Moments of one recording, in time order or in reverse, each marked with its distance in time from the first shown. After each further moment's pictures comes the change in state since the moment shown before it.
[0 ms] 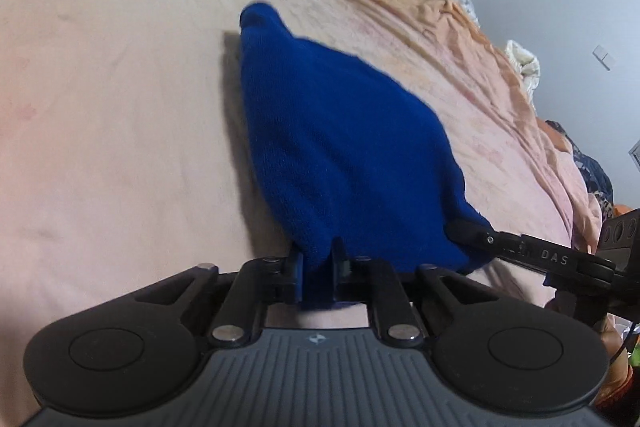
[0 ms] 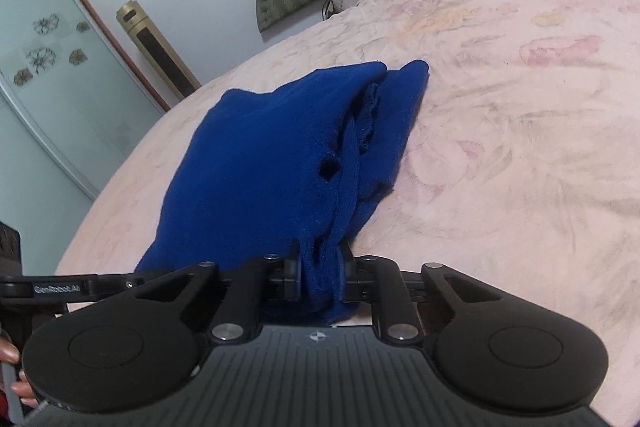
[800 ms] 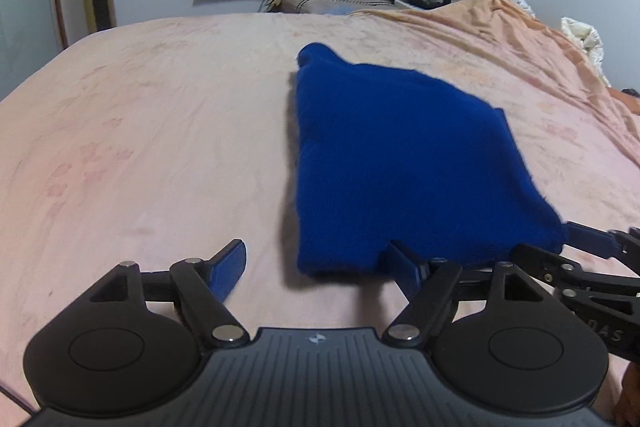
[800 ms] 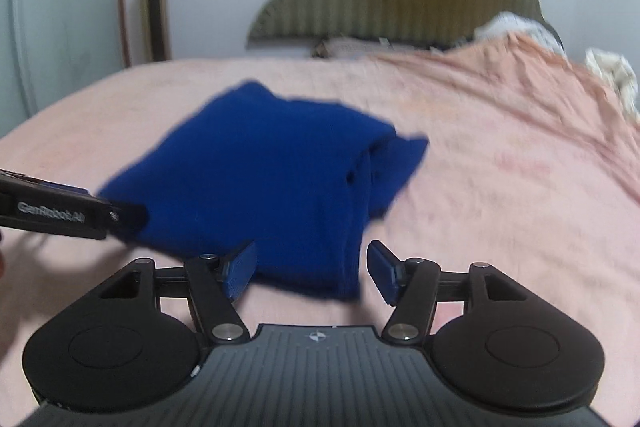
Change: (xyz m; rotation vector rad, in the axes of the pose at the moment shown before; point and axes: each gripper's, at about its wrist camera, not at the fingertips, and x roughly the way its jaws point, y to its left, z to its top) left arm -0.019 -0.038 -0.039 0.150 -0.118 0.377; right arm -0.015 0.088 -0.062 -0.400 -0.105 -0.357
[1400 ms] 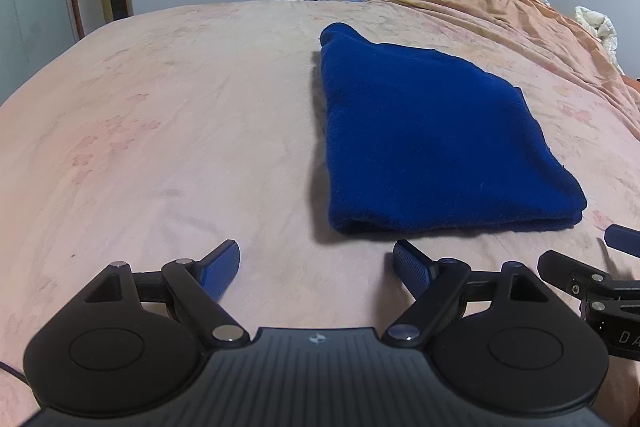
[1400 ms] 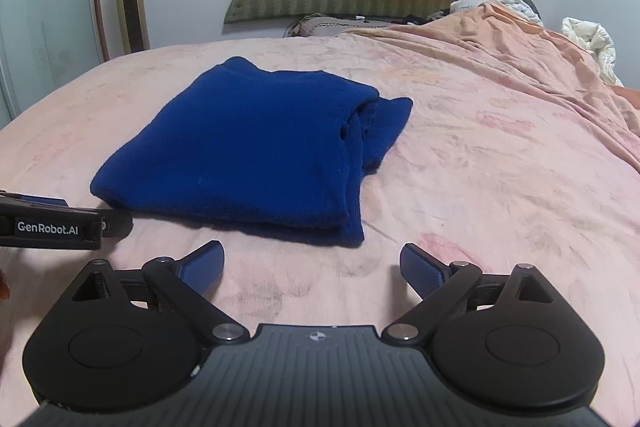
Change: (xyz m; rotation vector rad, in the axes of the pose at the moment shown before) left arm -0.006 0.006 -0.017 0.001 0.021 0.050; right arm -0.013 0.014 -0.015 0.035 0.046 -0.058
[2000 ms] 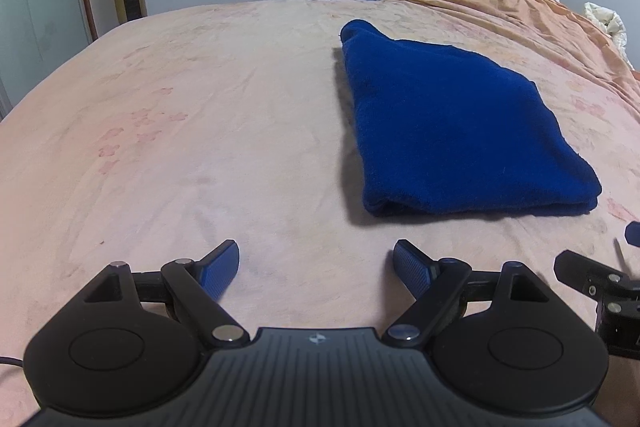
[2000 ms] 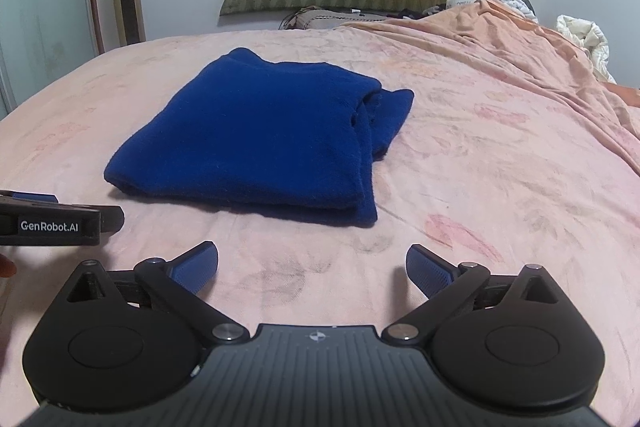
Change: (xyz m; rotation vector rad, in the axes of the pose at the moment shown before) left arm -0.005 0.011 -0.009 0.009 -0.004 0.037; right arm -0.010 0.016 -0.003 -0.013 0.013 -0.023
